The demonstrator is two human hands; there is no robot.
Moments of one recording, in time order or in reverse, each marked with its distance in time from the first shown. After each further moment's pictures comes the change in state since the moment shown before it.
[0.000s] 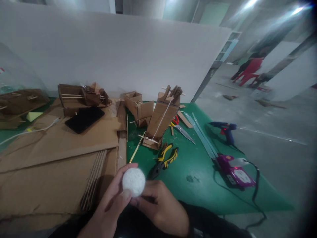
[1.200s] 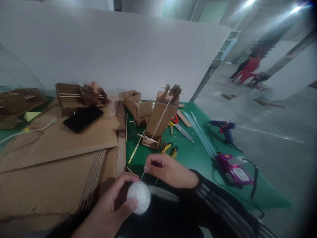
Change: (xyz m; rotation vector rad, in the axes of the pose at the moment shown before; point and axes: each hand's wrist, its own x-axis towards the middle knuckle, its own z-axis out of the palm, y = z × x) left_hand -0.009 0.021 0.004 0.275 -0.119 -0.132; right_hand 0.029 -0.002 -0.067 -0.083 -0.050 0.220
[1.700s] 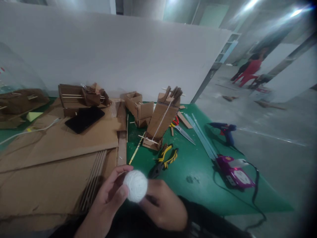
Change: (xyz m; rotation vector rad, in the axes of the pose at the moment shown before) left_hand 0.005 -0.011 -0.001 -0.244 0.211 0.092; right_hand -0.026 0.001 0.061 -0.217 0.094 -0.351
